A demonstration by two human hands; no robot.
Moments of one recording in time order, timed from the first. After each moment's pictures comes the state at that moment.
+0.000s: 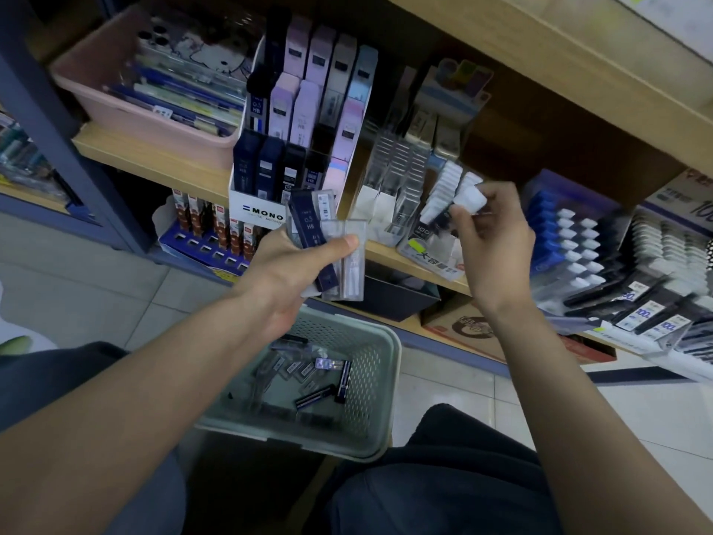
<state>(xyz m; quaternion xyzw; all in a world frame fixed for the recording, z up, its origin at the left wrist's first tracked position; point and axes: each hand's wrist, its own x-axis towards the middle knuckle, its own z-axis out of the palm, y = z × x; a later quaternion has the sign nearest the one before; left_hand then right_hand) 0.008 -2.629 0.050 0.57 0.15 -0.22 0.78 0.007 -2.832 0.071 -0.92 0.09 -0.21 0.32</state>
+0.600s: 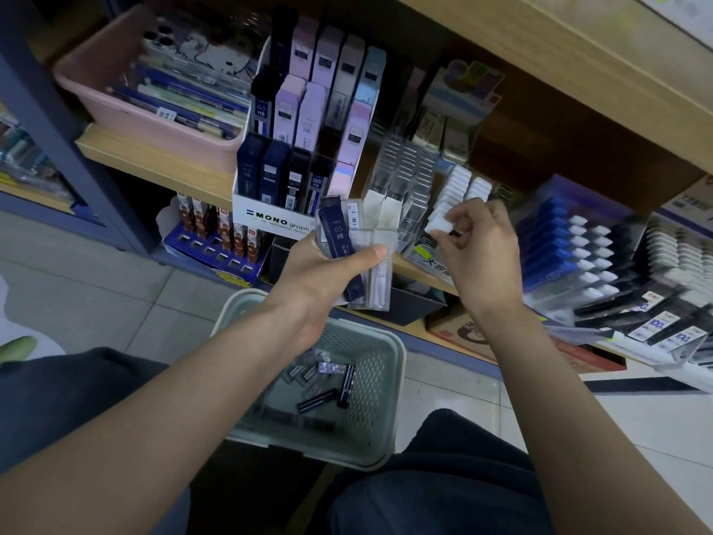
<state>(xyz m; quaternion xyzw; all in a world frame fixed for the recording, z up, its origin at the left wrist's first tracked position) 0.007 -2.648 0.051 0.57 0.14 -0.23 0.78 0.018 -2.829 0.057 -0.97 0.07 -0.15 0.18</state>
